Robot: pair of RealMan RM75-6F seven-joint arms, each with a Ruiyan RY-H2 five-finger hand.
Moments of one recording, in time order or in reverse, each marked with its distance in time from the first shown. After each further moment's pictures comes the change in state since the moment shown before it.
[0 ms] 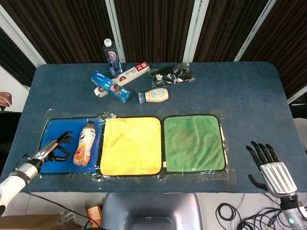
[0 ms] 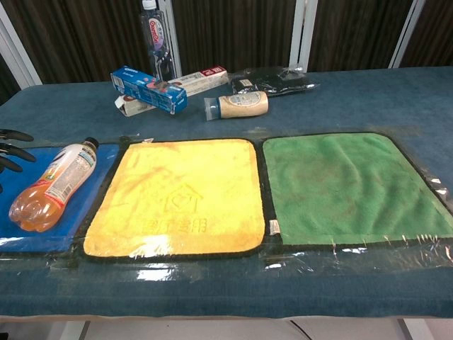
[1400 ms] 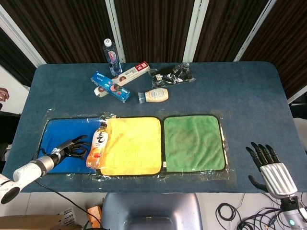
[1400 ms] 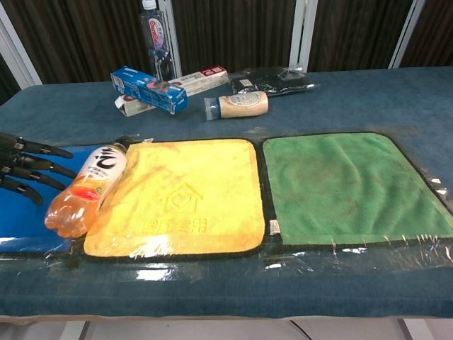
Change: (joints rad) left arm -0.209 0.023 -0.040 -0.073 -0.016 -0.377 -0.479; right arm -0.008 0.000 -0.004 0.004 -0.017 0.012 0.000
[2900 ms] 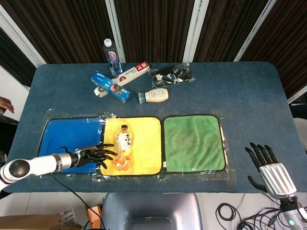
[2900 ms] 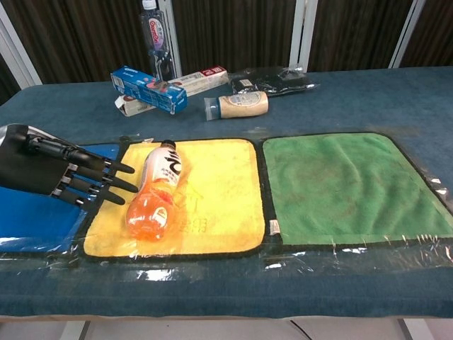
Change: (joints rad) left arm 0.155 -0.212 -0.549 0.186 -0.702 -0.722 0.786; right arm 0.002 0.001 -0.003 0.000 -0.006 -0.005 0.002
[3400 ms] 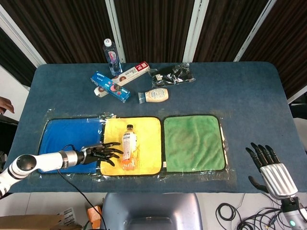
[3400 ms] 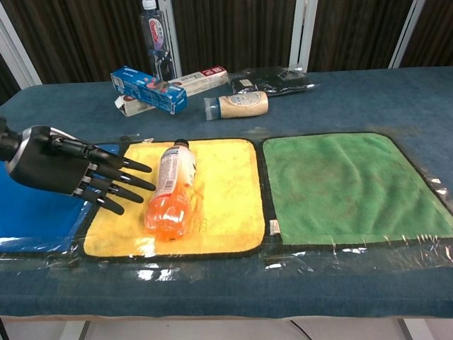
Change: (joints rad) left arm -0.061 -0.069 0.034 0.097 -0.126 -0.023 0.100; right arm -0.004 0.005 -0.001 0.003 -0.005 0.010 0.012
